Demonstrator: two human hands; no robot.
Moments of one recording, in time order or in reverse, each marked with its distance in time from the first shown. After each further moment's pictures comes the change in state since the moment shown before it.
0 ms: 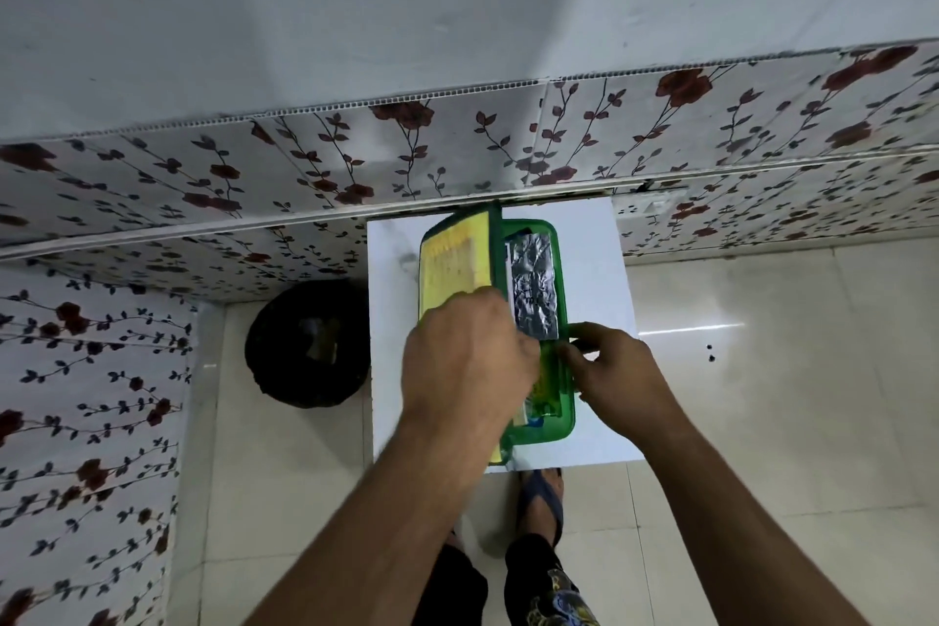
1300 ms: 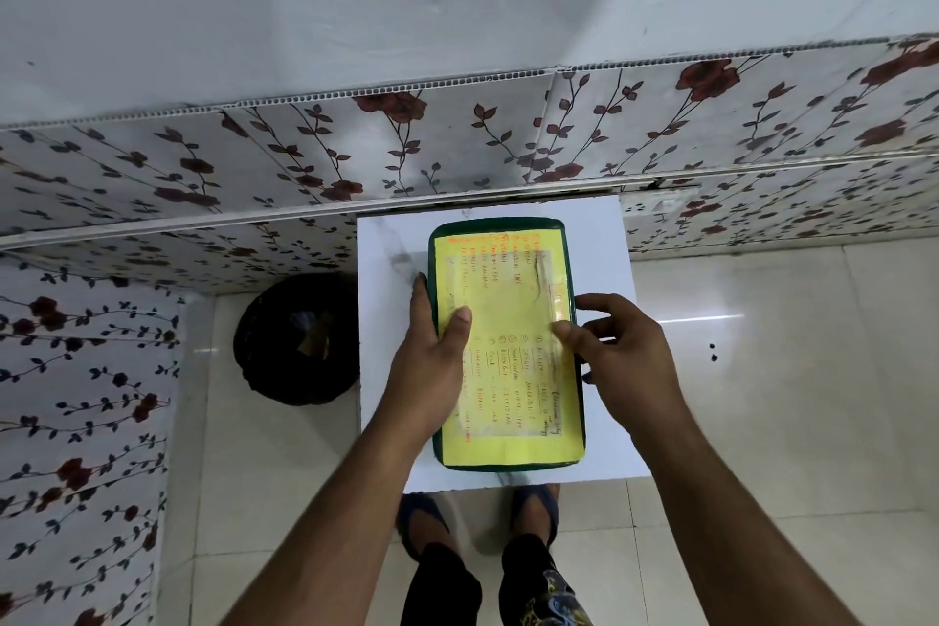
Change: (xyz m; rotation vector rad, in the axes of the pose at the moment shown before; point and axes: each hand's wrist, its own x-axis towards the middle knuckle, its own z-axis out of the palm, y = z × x) left_hand 0.025 -0.053 0.062 -1.041 -0.255 -0.351; right_hand 0.013 -0.022 -0.008 0.405 0.095 0.153
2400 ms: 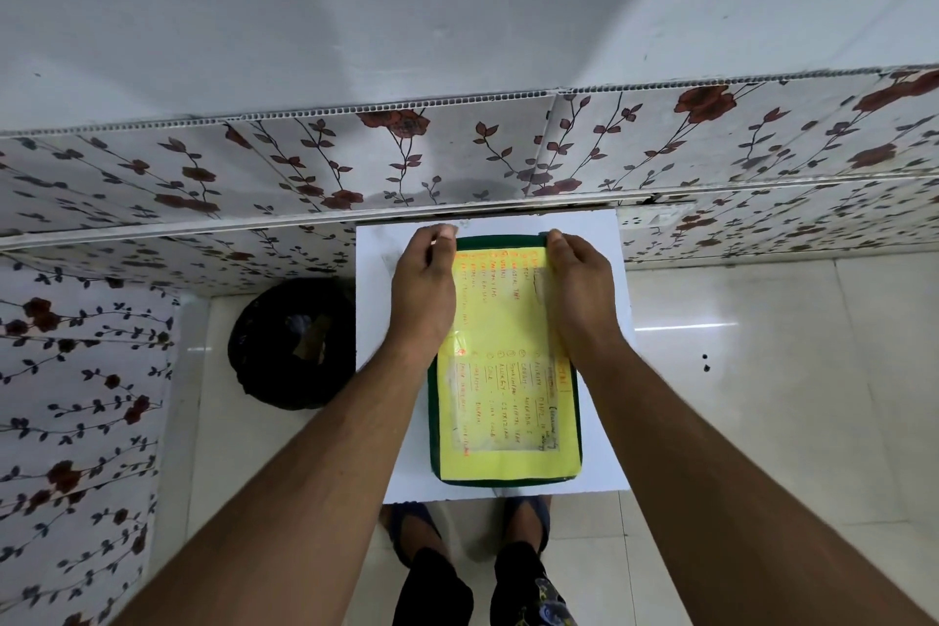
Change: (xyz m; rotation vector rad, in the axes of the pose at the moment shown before) left_hand 0.065 0.036 0.004 -0.128 0.208 0.112; right_hand 0.063 -0.038 0.040 0.153 0.074 -0.070
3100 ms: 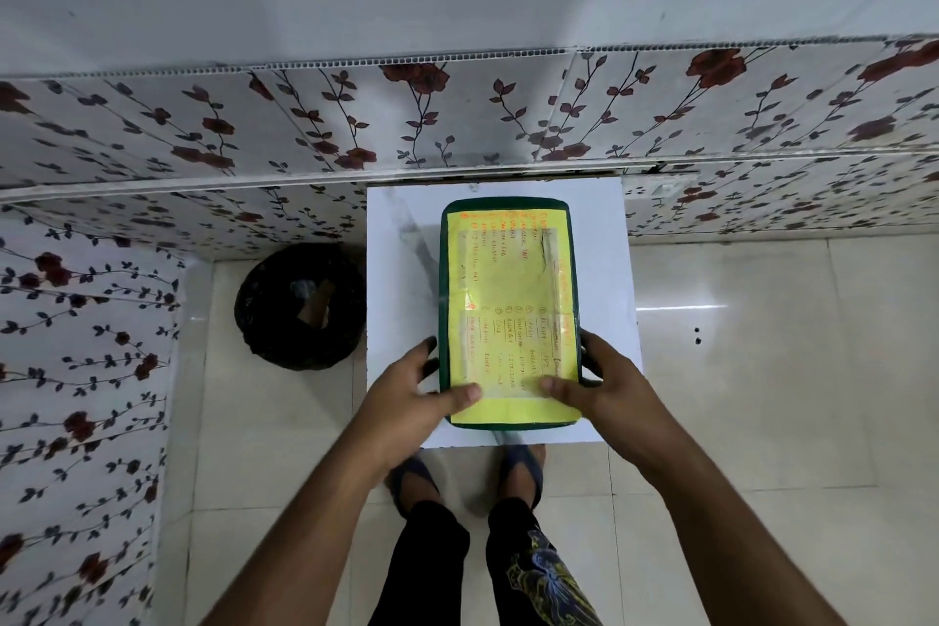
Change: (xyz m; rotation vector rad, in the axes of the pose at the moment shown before) left_hand -0.112 -0.054 -0.065 0.117 -0.370 -0.322; right_hand -0.104 0.051 -0.065 -0.168 -0.407 0.165
